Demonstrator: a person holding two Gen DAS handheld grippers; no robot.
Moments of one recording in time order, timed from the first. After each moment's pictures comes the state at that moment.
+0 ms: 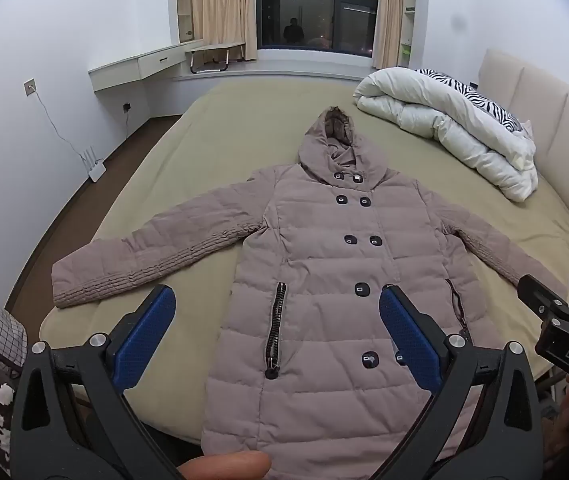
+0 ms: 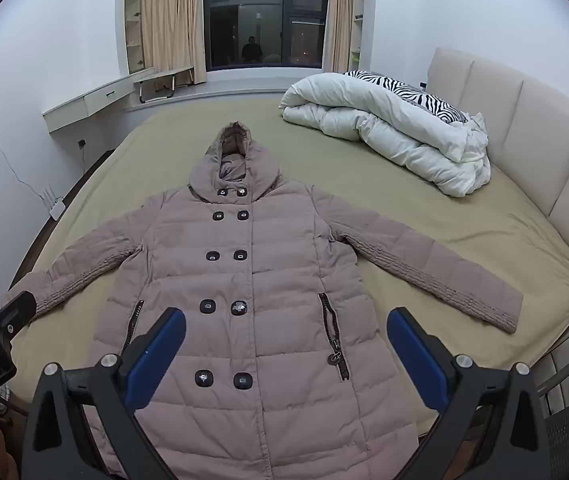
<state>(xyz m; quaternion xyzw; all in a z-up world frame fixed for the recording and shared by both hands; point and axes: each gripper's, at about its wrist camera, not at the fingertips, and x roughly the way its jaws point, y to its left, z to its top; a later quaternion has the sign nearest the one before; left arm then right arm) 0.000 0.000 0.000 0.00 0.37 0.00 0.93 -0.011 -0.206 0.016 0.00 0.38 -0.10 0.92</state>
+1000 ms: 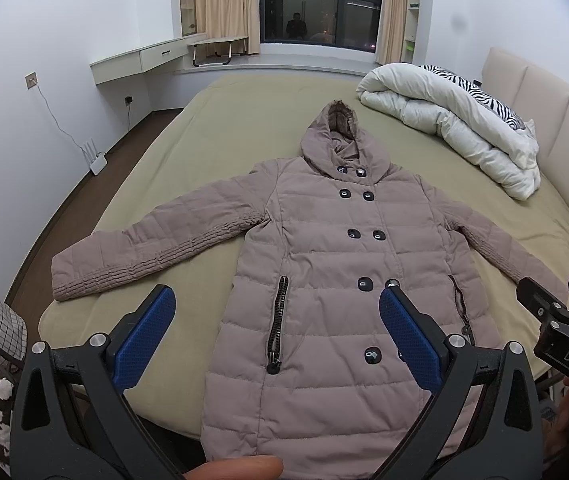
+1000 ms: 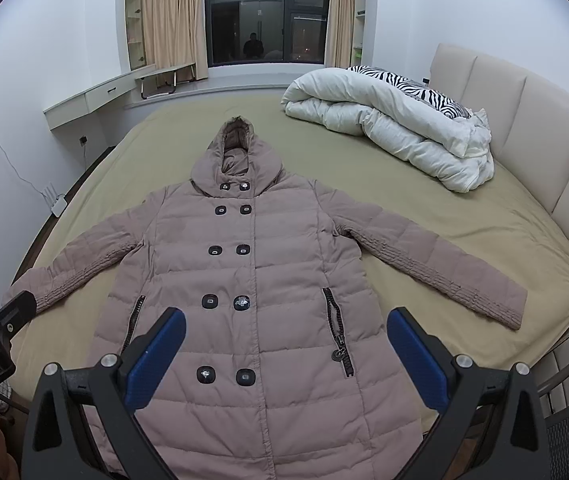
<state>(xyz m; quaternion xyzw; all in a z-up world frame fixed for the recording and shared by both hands) -0.001 -0.004 -0.009 -0.01 0.38 0.00 0.93 -0.010 -0.204 0.007 0.00 0.39 -0.10 0.92</state>
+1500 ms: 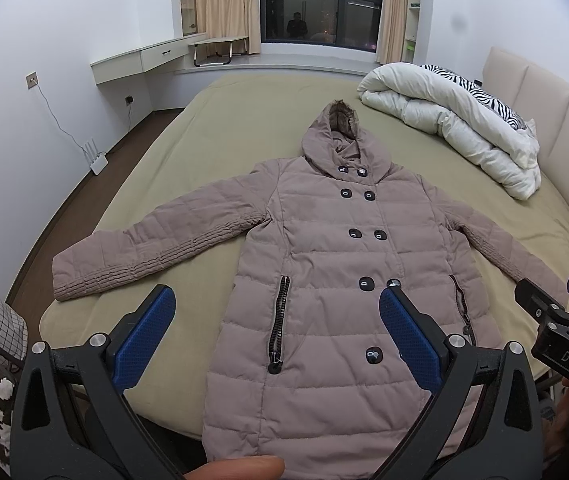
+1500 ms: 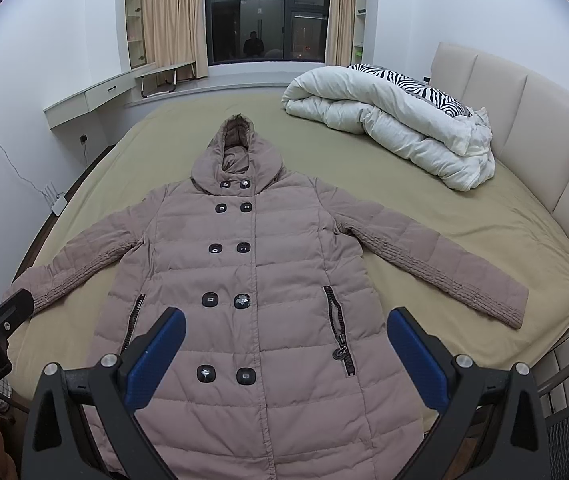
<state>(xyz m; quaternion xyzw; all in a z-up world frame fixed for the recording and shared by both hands) 0.000 -0.003 -0.010 -0.01 0.38 0.00 0.92 -0.009 -0.203 0.005 0.00 0.39 -0.10 0.92</state>
